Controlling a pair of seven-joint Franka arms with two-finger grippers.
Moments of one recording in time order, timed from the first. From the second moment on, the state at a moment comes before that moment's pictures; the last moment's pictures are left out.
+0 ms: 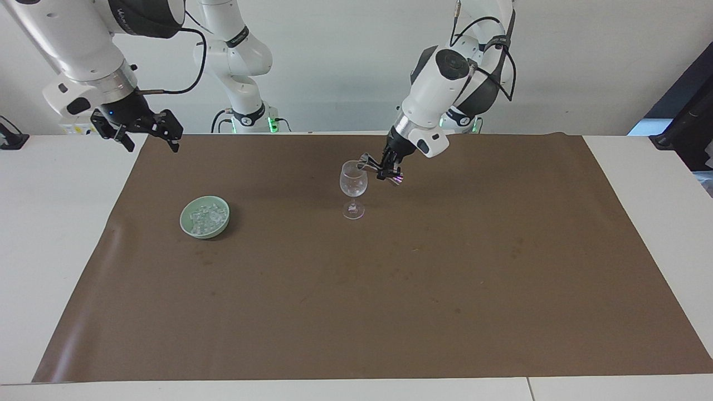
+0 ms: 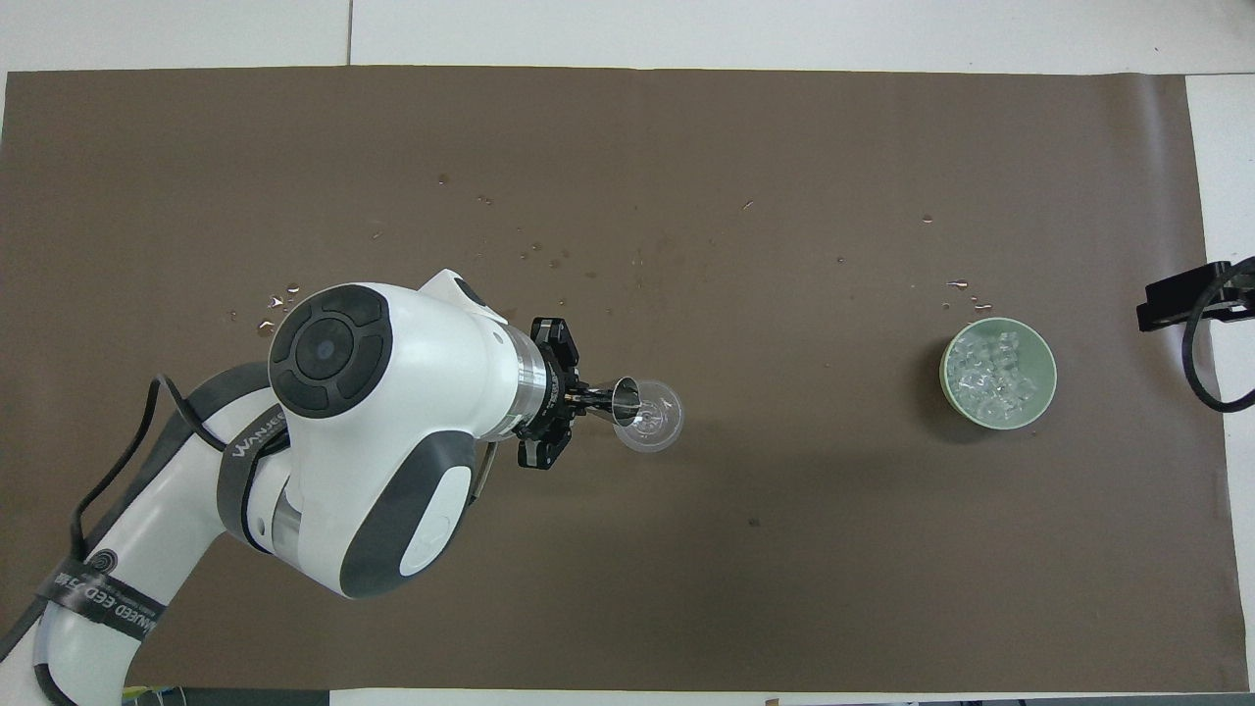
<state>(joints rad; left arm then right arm) -0.93 0.01 0.27 -1.98 -0.26 2.12 -1.91 -0.07 -0.03 -0.01 -1.61 -0.04 1.51 -0.06</state>
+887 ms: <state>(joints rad) -1.01 0.02 0.24 -1.94 0.10 2.09 -2.06 -0.03 -0.09 0.00 -1.80 0.07 1.69 -0.24</state>
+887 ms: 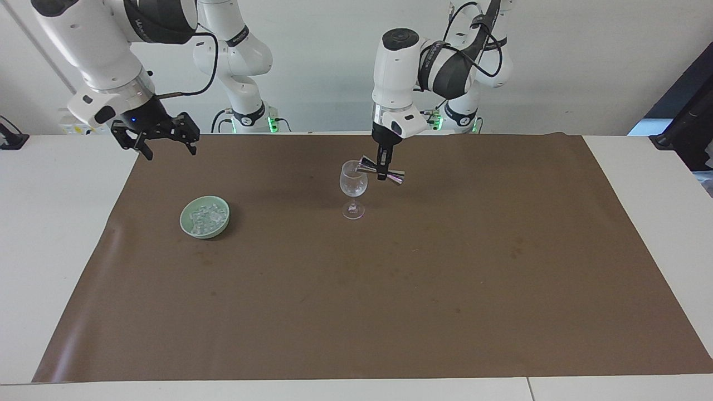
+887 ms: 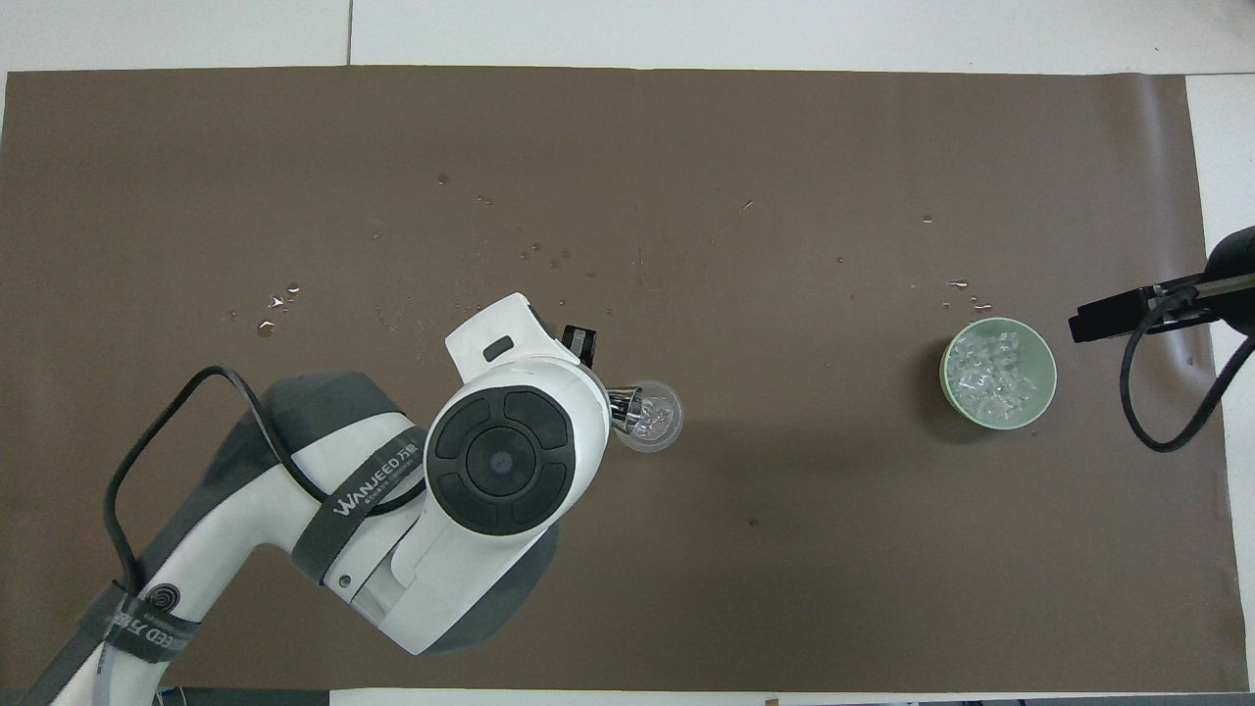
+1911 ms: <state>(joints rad) -1.04 0.01 0.16 -1.92 0.41 2.03 -2.22 -0.11 -0.06 -0.01 -2.18 0.13 2.18 -0.89</state>
